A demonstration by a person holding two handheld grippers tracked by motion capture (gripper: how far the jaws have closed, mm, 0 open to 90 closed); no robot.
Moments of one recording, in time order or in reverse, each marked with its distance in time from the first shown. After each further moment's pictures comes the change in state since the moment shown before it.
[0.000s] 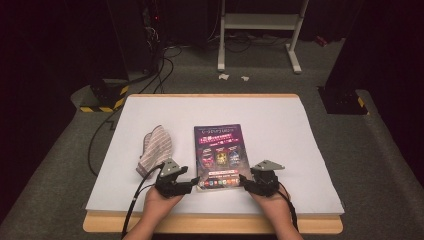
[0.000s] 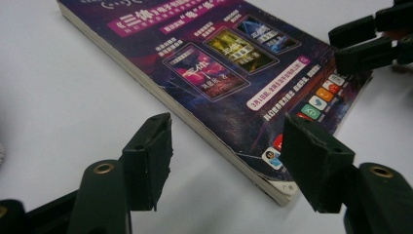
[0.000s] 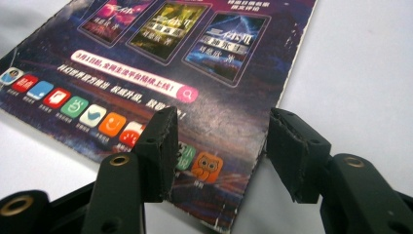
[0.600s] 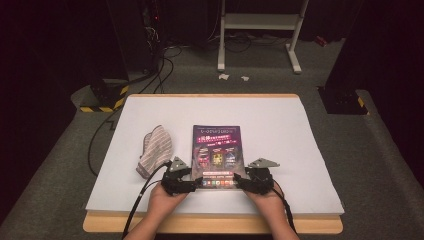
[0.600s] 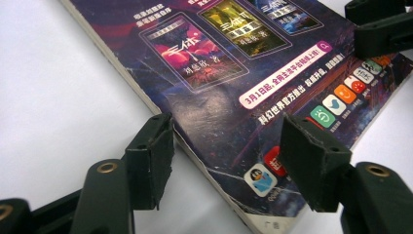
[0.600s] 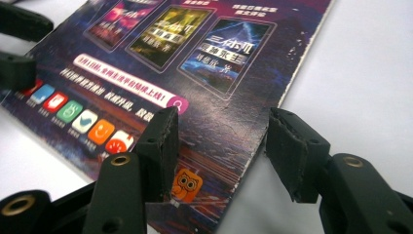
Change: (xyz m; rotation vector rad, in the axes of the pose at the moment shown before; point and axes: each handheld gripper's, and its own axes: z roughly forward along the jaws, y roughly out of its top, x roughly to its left) left arm 0.006 -0.002 0.017 0.098 0.006 -0.032; right arm 0.009 0.007 0.012 0.002 0.046 0.029
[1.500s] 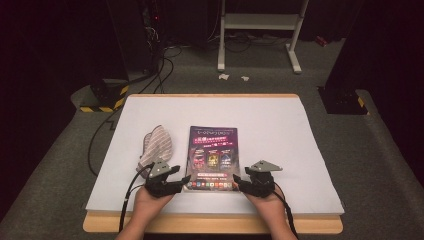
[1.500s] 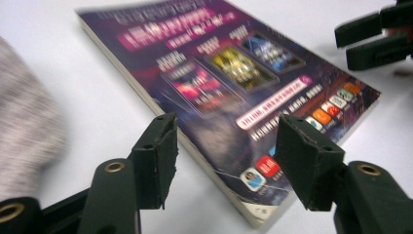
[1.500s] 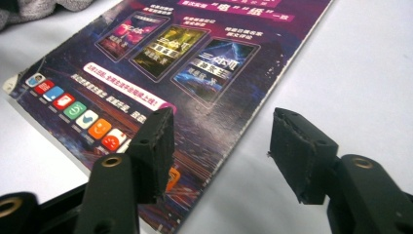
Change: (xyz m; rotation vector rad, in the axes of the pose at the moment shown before) left arm 0.012 -0.005 -0.049 -0.147 0.022 0.067; right arm 0.005 -0.002 -0.012 -0.068 0.018 -0.030
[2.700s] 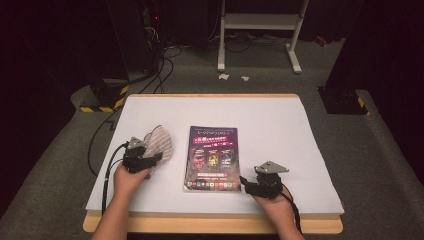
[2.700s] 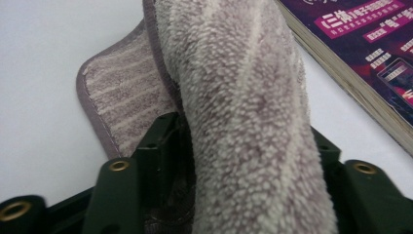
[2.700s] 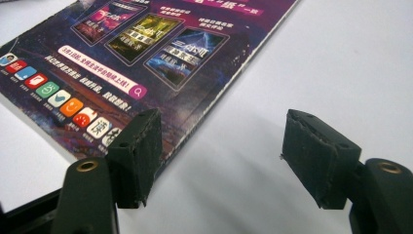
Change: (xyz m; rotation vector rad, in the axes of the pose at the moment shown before) left arm 0.115 -0.007 0.009 0.095 0.198 -0.162; right arm -0.013 -0.006 -0.015 0.012 -0.054 -0.043
